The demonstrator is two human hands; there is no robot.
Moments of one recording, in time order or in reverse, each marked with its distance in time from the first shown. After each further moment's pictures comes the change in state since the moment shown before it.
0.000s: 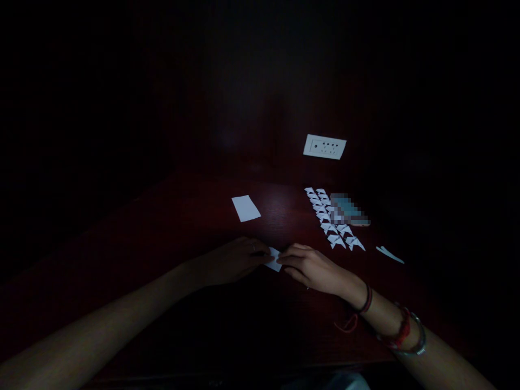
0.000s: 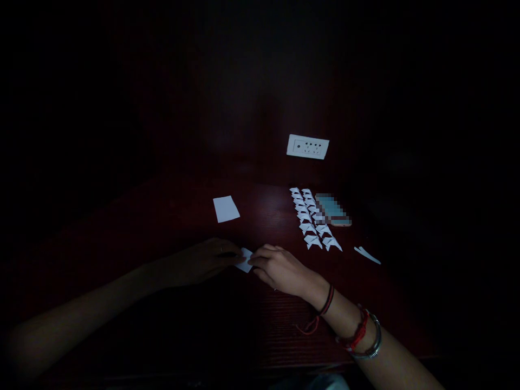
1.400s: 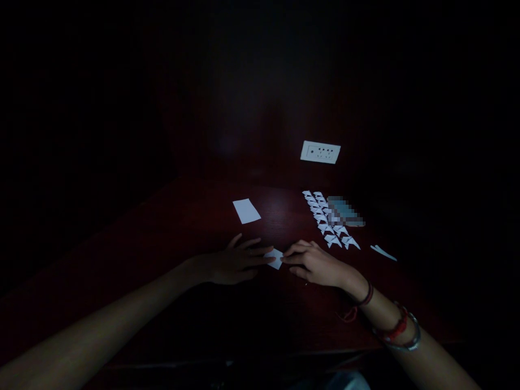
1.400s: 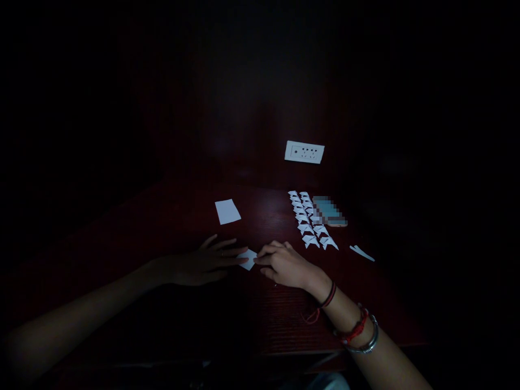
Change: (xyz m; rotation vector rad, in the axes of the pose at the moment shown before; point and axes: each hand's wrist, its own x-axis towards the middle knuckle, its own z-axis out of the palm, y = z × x) left_hand -0.014 0.009 -0.013 -0.050 -0.346 -0.191; right_hand -0.007 -0.011 -0.015 -0.058 -0.109 0.110
